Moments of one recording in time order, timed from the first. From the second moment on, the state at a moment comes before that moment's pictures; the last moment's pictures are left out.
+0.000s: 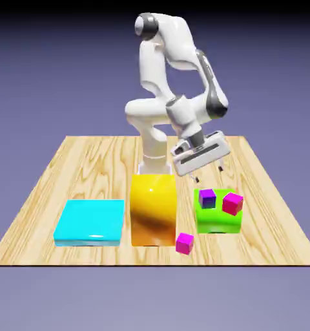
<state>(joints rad) 0.16 -0.40 0.47 -2.89 1.36 2.68 0.13</state>
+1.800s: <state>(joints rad) -0.41 0.07 0.89 -3.04 1.25 3.31 -0.09</state>
